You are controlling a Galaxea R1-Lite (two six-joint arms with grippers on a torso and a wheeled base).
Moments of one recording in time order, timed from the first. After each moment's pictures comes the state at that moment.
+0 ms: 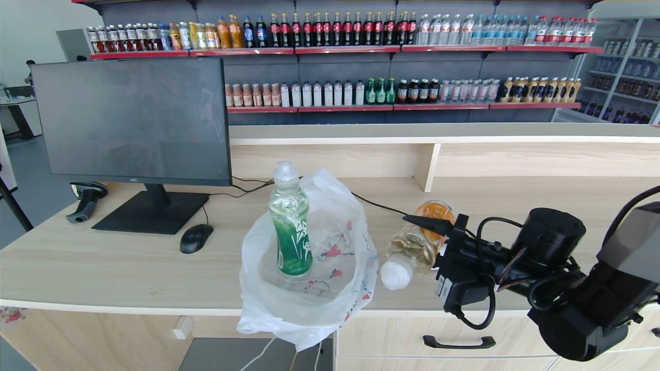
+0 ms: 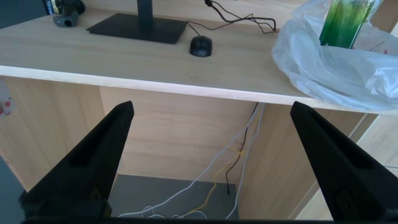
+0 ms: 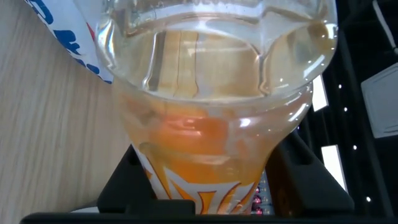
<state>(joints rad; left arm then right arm) 0.00 0.00 0.00 0.00 0.00 -0.02 0.30 2.06 -0.53 -1.57 0.66 -1.50</state>
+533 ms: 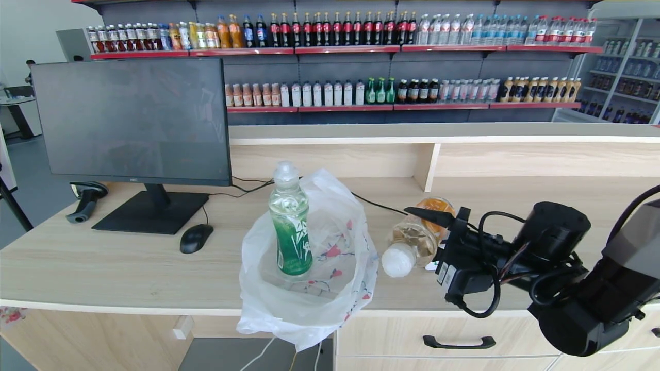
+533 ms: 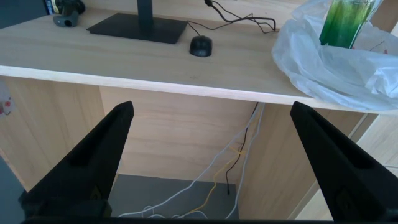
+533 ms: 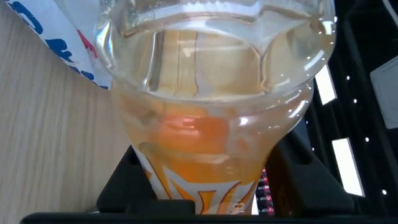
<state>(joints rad) 0.00 0.00 0.00 0.00 0.00 -0.02 0.31 2.03 -0.56 -1.57 0.66 -1.37</state>
